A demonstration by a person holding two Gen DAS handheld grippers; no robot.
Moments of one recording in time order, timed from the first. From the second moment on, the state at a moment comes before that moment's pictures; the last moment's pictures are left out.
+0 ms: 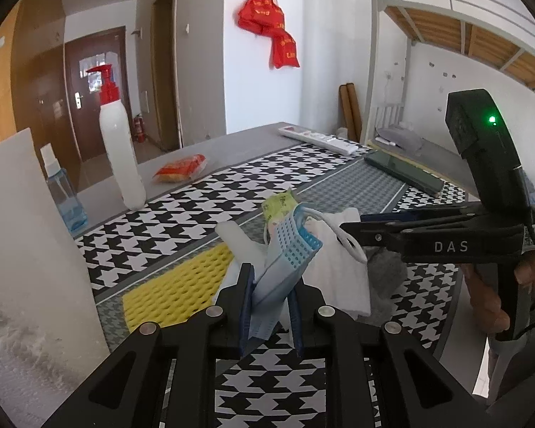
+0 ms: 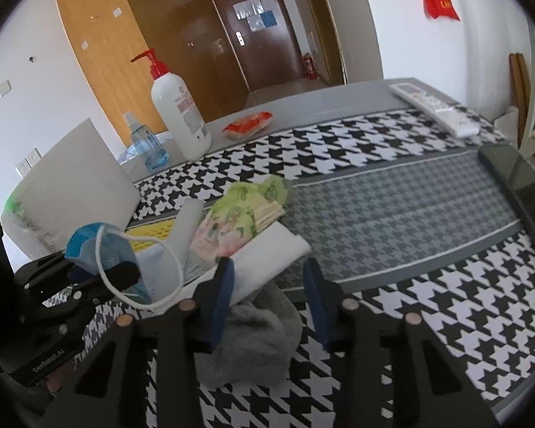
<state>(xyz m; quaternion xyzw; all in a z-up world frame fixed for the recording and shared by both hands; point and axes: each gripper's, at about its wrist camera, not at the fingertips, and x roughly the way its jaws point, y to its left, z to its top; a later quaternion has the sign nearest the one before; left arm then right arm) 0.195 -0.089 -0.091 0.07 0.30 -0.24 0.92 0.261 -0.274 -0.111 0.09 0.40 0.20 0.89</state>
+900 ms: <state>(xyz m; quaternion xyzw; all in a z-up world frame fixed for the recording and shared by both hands) 0.177 -0.082 -0.068 0.06 0.26 -0.23 0.94 0.238 -0.273 -0.070 0.10 0.35 0.21 0.91</state>
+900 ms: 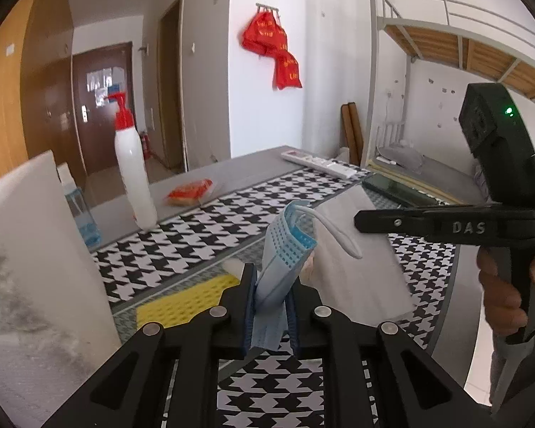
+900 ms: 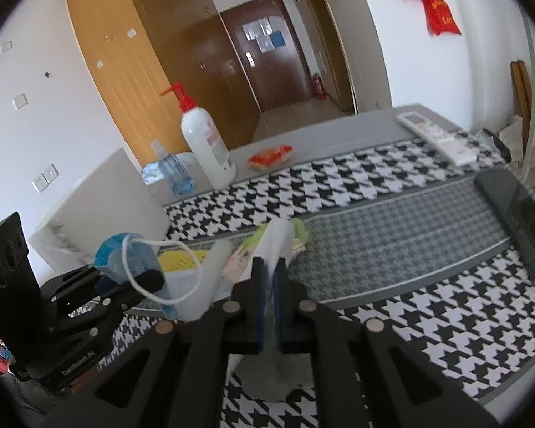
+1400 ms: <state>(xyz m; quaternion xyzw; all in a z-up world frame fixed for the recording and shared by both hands) 0.161 -0.066 -0.042 0.04 0.22 -0.20 0.95 0.216 -0.269 -0.029 0.09 0.29 0.22 0.93</state>
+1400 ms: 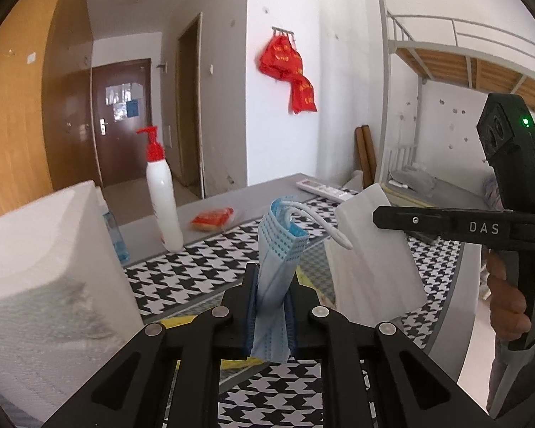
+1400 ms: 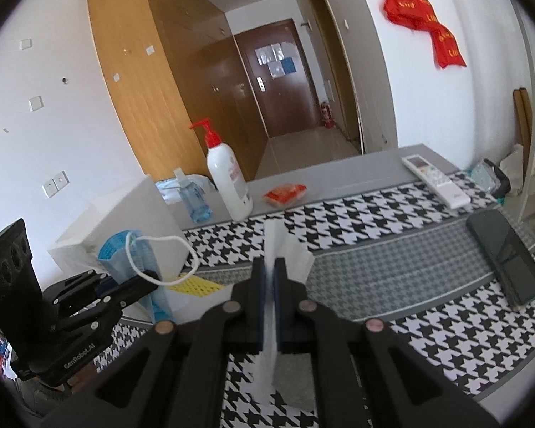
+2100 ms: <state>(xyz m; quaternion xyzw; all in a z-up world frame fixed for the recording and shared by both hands) 0.140 -0.063 -0.009 0.05 0.17 -0.18 0.97 0.198 -0.259 0.004 0.07 0.24 0.23 0.94</state>
